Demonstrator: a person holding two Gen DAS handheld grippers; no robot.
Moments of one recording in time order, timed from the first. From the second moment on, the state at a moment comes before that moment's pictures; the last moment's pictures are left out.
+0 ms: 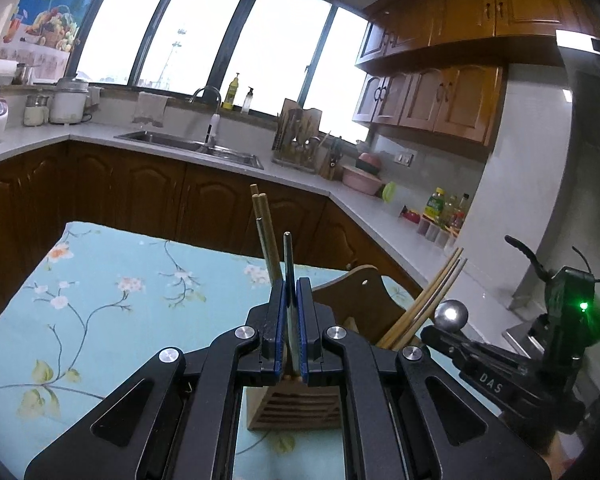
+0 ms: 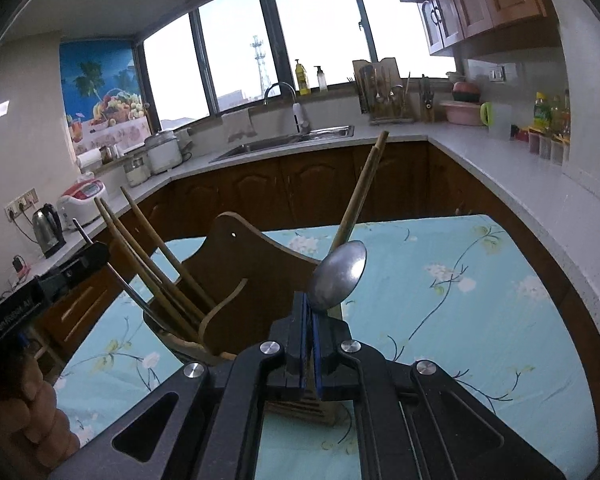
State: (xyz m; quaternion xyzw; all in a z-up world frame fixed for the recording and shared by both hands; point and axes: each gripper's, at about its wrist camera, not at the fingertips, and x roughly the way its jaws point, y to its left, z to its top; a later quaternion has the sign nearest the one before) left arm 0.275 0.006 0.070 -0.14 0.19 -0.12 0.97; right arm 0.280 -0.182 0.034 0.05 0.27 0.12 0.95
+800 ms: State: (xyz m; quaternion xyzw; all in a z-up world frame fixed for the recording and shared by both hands) left arm 0.268 0.018 0.073 -0.16 0.21 -0.11 0.96; right arm 0.272 -0.196 0.038 0.09 0.27 0.13 0.95
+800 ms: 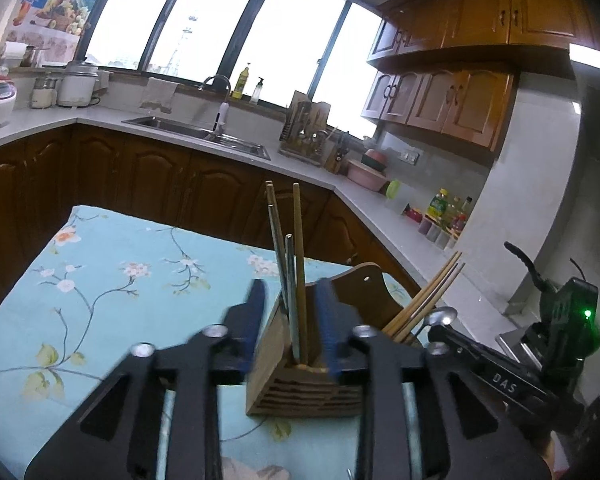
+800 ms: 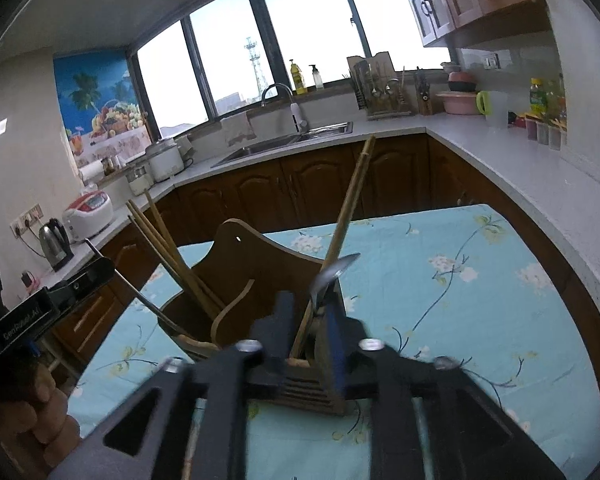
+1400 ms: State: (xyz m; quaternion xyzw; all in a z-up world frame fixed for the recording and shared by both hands) left arm 0.161 0.055 0.022 -0.20 0.26 -0.06 0.94; right arm 0.171 -0.223 -0.001 0.14 0.27 0.11 0.95
